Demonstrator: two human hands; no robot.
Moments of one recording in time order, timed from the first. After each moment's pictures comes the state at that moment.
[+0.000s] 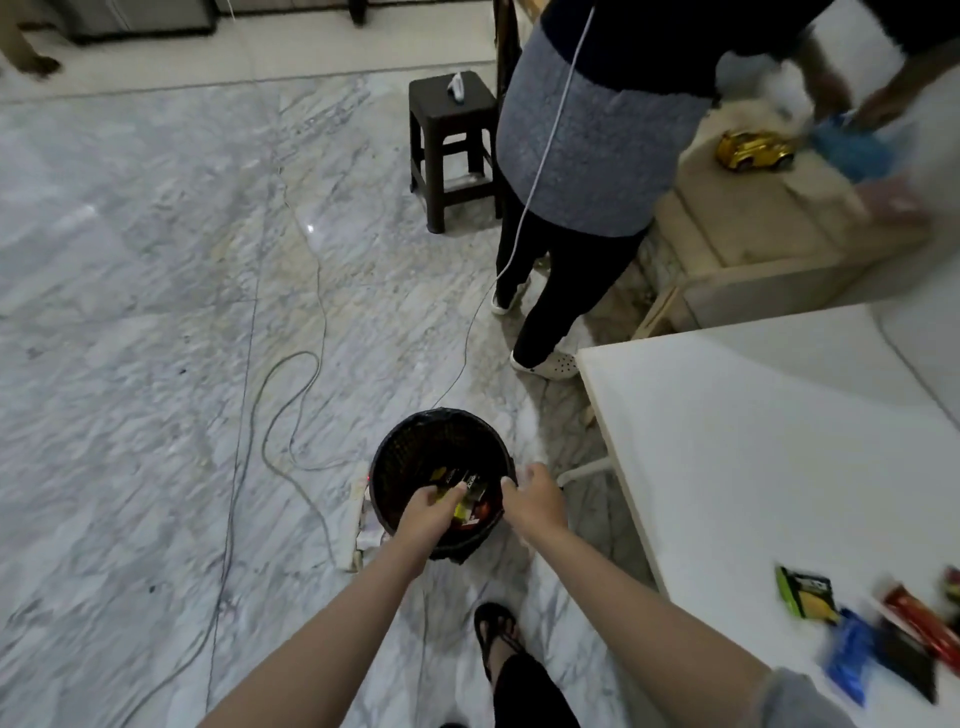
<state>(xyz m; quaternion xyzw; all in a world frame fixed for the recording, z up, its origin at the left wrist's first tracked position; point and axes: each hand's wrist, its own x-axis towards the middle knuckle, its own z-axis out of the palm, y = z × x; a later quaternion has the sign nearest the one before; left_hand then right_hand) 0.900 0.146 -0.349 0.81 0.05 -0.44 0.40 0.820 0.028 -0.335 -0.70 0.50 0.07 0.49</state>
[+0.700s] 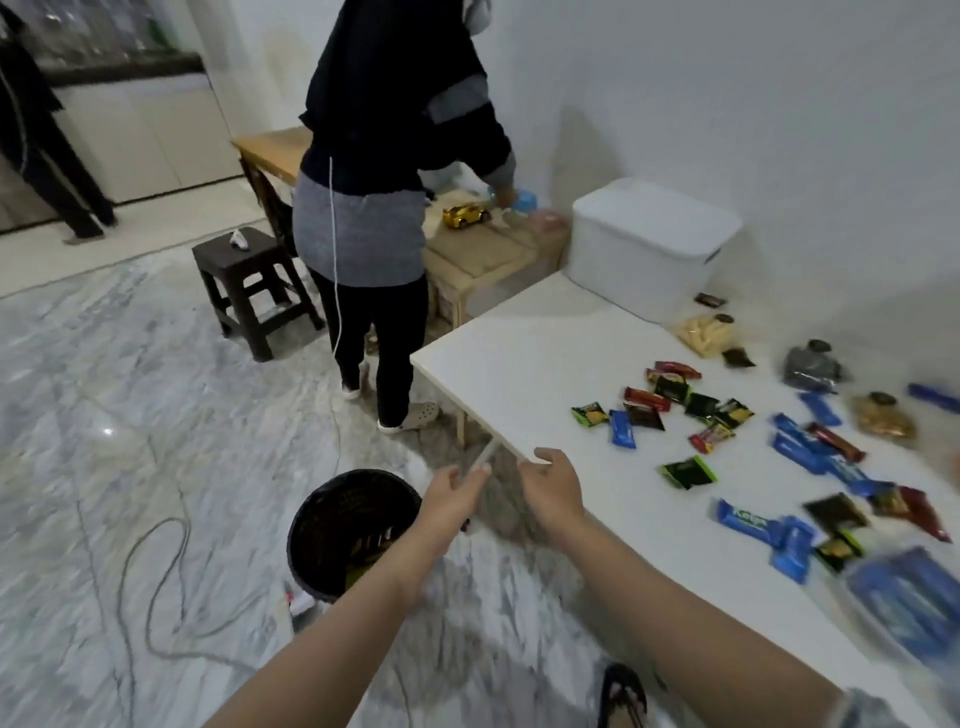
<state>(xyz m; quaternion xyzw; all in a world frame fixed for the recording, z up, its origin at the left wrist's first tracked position) 0.745 0.189 -0.231 0.75 -0.27 -0.48 0.37 0.618 0.145 -0.208 -0.51 0.63 -0.27 0.52</state>
